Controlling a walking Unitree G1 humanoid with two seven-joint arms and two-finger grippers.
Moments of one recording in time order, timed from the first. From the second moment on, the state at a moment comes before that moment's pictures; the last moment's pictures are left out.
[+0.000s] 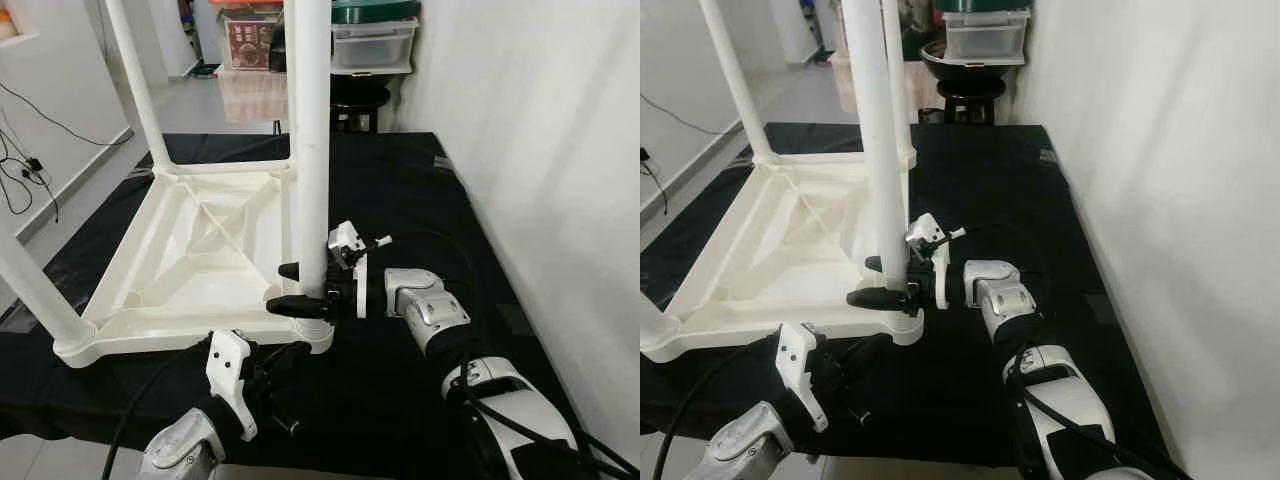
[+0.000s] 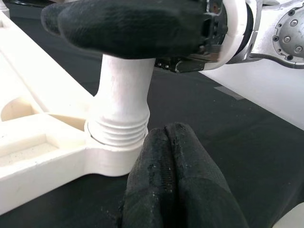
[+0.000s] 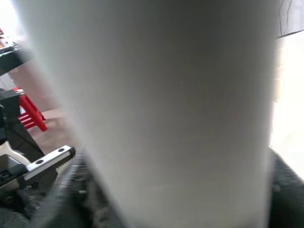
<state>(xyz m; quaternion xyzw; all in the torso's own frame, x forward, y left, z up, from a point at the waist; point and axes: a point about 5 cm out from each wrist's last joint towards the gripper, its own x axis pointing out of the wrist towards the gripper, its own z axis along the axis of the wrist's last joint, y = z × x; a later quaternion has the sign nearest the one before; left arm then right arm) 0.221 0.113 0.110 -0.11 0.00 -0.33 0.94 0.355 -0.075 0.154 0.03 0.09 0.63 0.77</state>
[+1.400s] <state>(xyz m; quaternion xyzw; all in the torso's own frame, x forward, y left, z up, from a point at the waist) 0.222 0.118 0.112 -0.13 0.00 -0.32 0.94 0.356 -0.069 0.152 -0.01 0.05 0.50 0.86</state>
